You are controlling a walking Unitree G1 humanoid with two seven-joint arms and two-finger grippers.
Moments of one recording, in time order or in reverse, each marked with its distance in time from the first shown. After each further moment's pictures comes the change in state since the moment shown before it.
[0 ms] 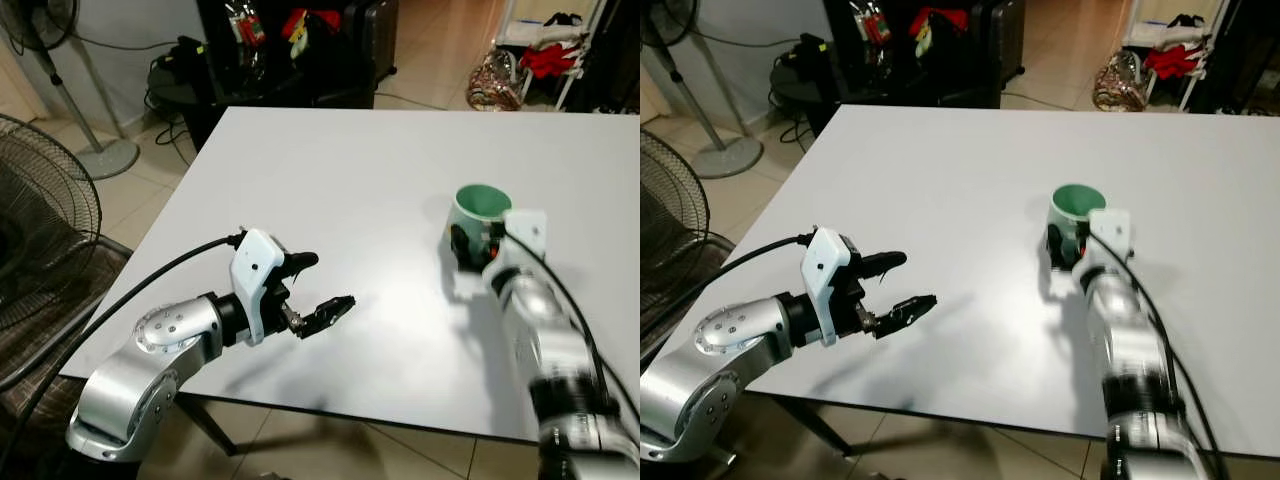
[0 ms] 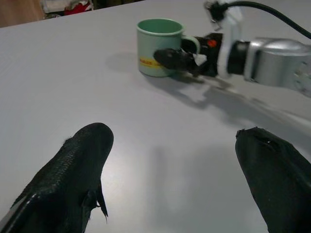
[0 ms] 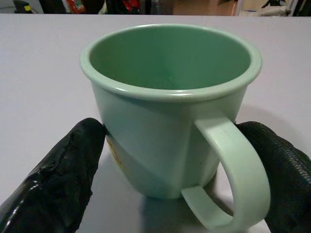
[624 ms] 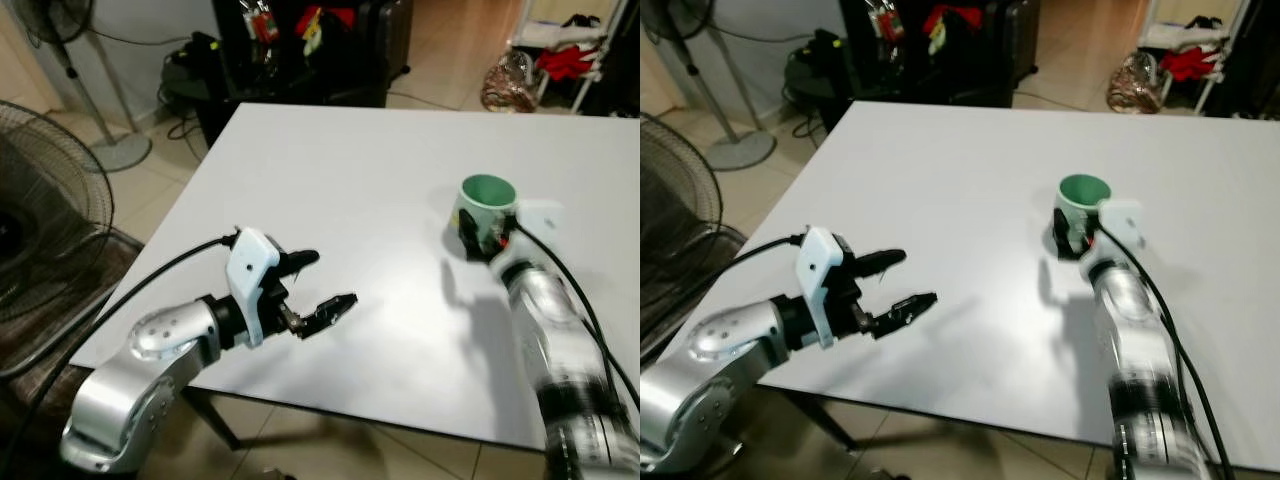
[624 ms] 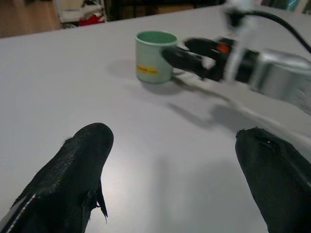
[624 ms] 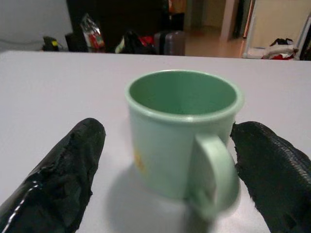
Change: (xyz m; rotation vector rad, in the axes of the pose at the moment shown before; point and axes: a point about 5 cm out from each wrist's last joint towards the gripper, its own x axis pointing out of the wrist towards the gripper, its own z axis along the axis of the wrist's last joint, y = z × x) left arm -0.007 -0.005 0.006 -0.025 -0.056 0.020; right arm -0.025 -0.004 0.008 0.015 -0.153 0.024
